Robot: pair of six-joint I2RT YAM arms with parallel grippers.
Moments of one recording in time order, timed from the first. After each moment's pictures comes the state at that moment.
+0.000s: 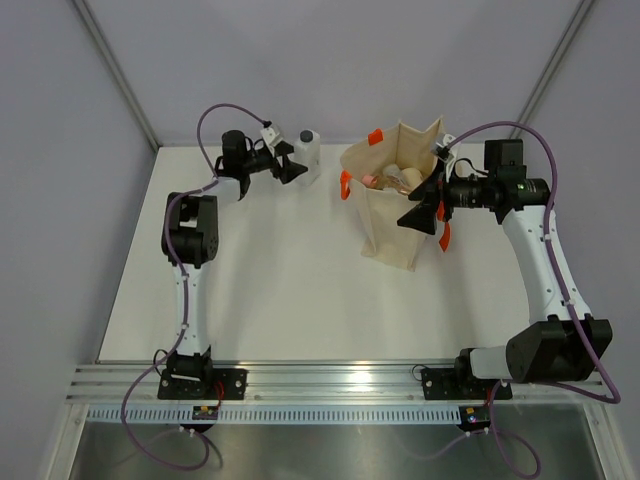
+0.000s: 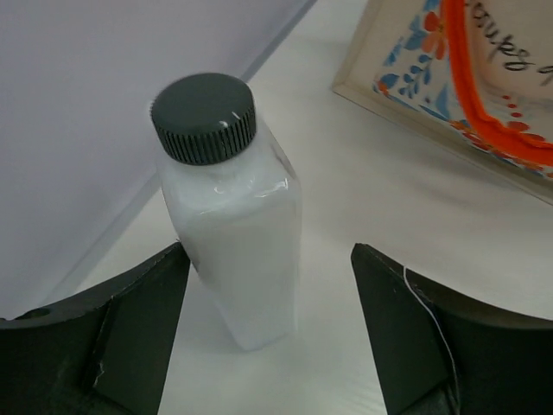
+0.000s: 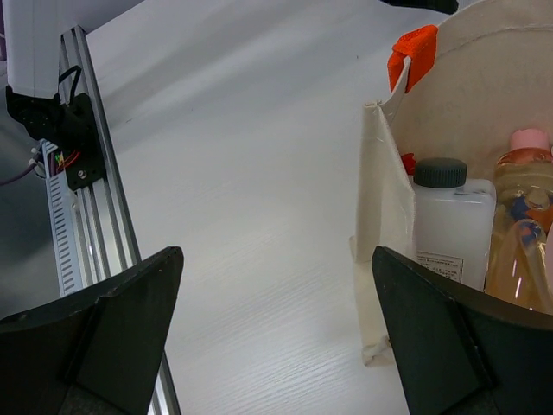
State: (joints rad) left arm -0.12 2.41 1.78 0.51 1.01 0.15; right arm 0.03 1.36 1.42 -0.85 -1.09 -0.51
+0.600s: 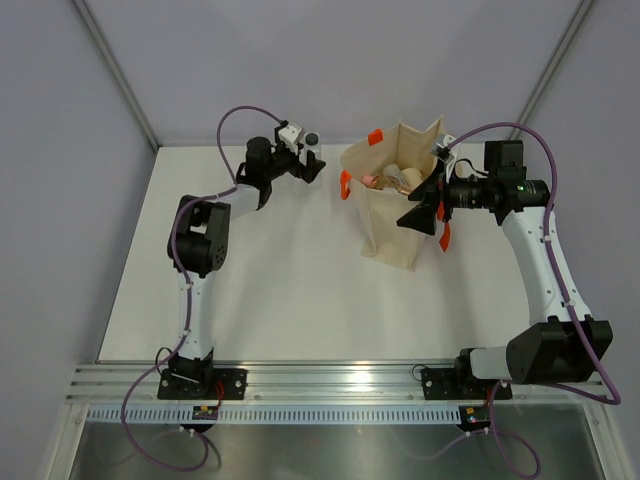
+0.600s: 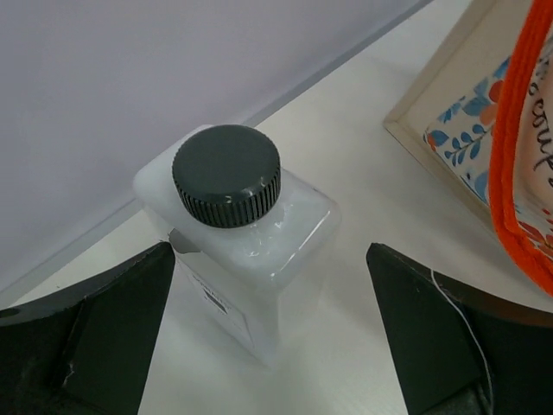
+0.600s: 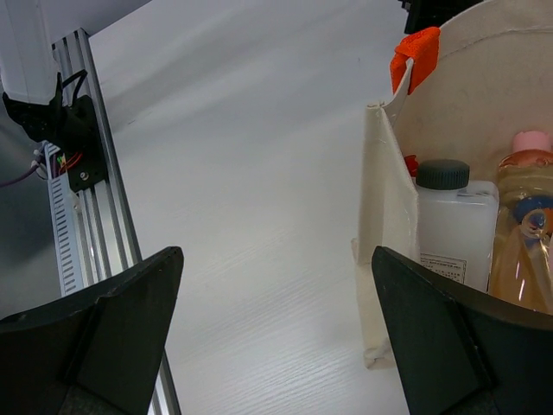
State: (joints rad) left arm -0.26 2.27 1.60 0.56 0.57 0.07; right arm 0.03 1.35 1.40 -0.84 -1.09 -0.50
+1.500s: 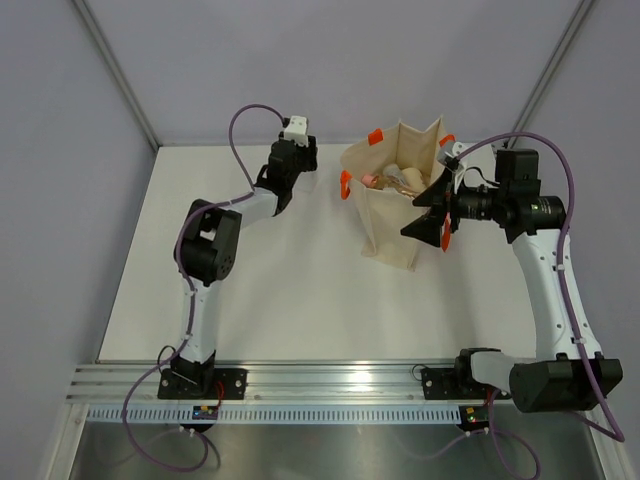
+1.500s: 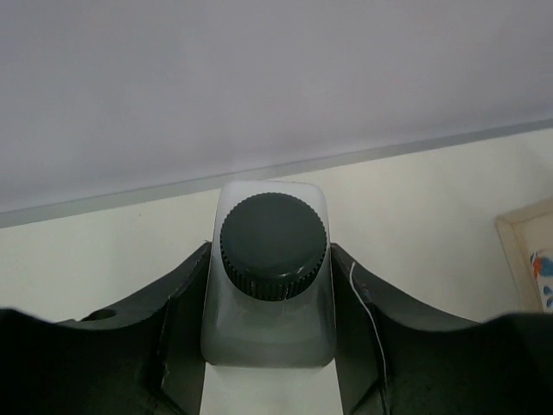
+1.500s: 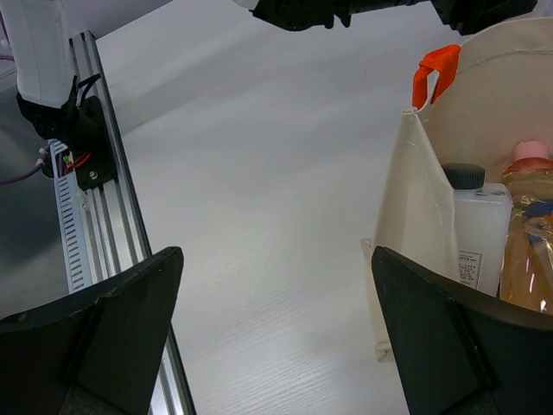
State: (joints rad) left arm -0.41 2.25 1.61 0.54 -0.15 -0.09; right arm 0.03 1.22 1.37 -0.87 -1.09 -0.49
